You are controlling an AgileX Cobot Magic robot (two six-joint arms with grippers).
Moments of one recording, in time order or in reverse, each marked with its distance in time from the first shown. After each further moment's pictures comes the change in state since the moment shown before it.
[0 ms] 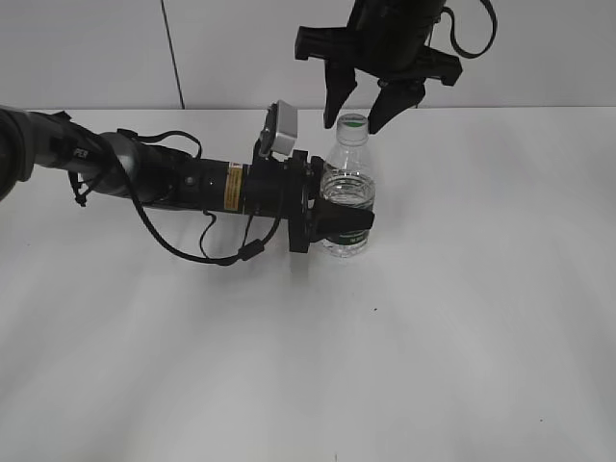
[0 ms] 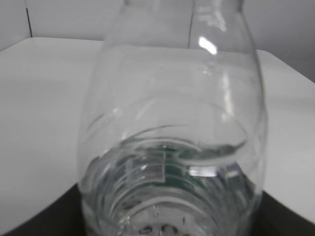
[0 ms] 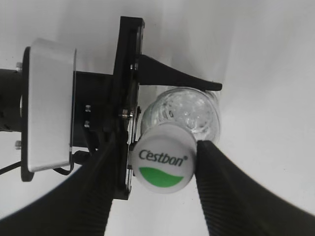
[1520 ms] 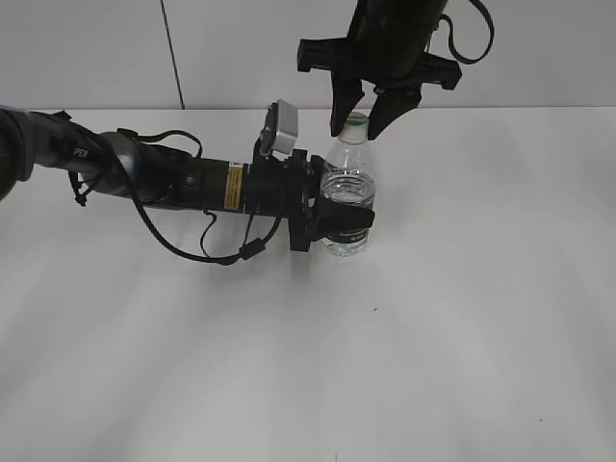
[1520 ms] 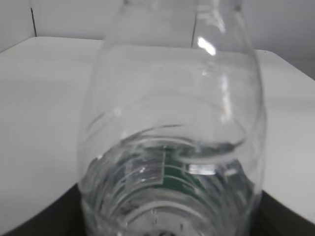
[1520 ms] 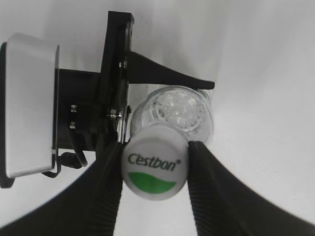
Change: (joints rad) left arm 0.000 0.000 0.000 -0.009 0.013 0.000; right arm 0.000 0.018 0.002 -0.018 0.002 -0.017
